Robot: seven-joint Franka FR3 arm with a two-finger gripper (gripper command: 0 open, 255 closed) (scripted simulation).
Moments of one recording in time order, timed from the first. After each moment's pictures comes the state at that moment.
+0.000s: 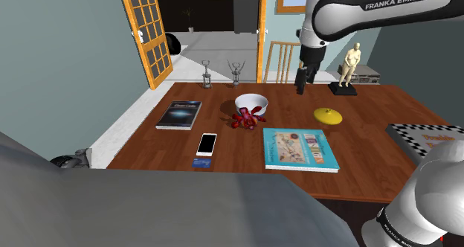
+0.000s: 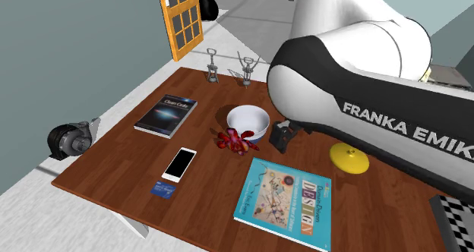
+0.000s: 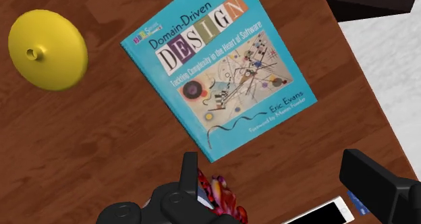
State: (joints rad) arm 0.02 -0.45 -0.12 -2.25 -0.14 1.84 -0.21
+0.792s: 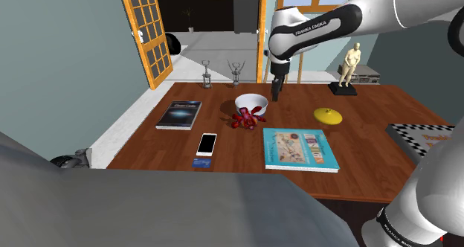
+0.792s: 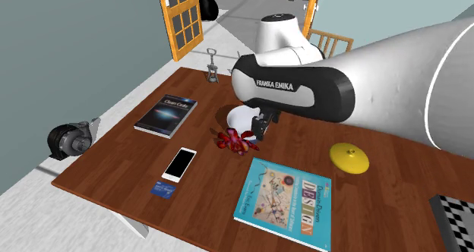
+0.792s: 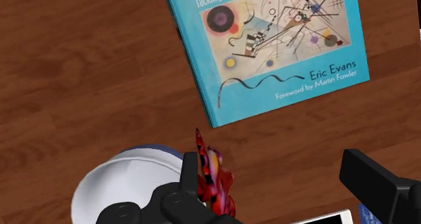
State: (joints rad) arm 0.06 0.02 -0.19 -1.99 -0.05 2.01 -0.56
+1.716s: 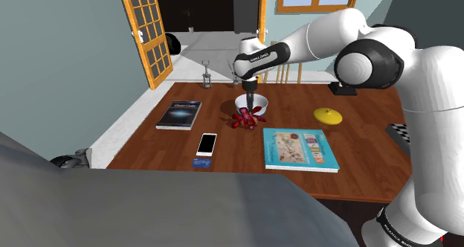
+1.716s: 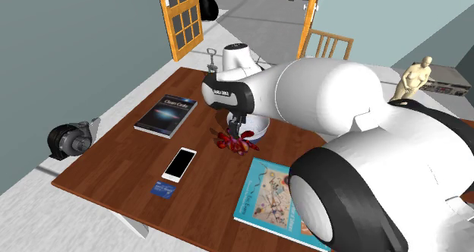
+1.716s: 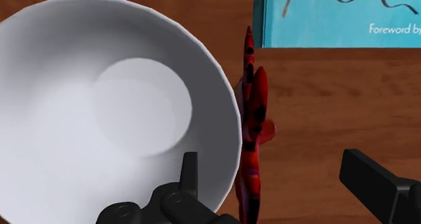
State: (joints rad) arm 0.03 0.56 -0.12 -1.50 0.04 2.02 -0.87
